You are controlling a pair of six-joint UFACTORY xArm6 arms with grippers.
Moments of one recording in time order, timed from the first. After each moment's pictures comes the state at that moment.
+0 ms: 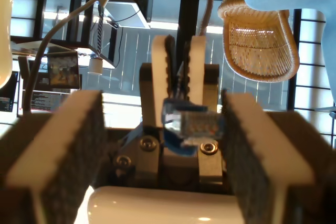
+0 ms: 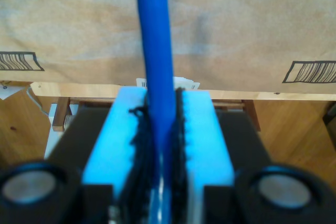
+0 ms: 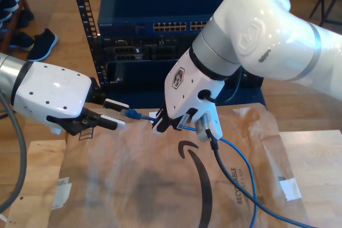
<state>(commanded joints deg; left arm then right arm) 20.3 -13.4 -51.9 -55.8 102.0 -62.8 28.4 -14.1 -57.7 32.7 63.5 104.2</state>
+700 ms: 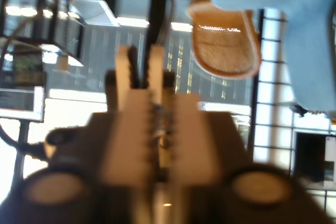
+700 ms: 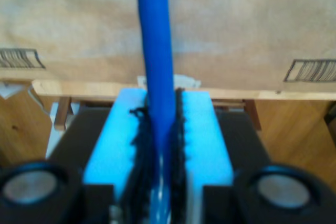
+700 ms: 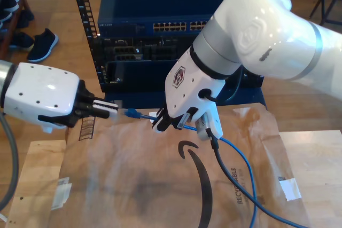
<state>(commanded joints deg) 23.3 -14.4 -51.0 -58.1 99.9 -62.9 28.4 -14.1 -57.7 32.7 63.5 104.1</state>
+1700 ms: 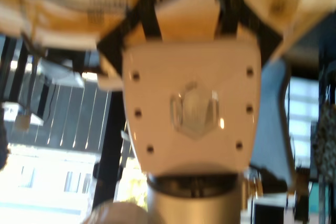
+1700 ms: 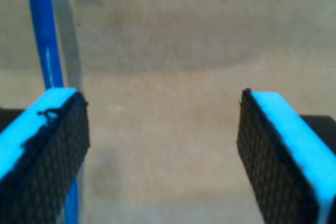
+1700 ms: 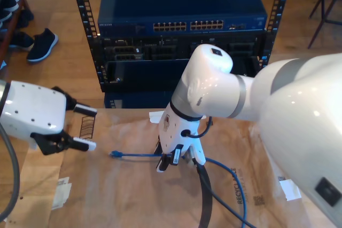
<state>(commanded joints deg) 24.6 -13.4 -45.5 -47.7 86.3 -63.3 29.9 13.1 -59.5 32.0 49.1 94.0</state>
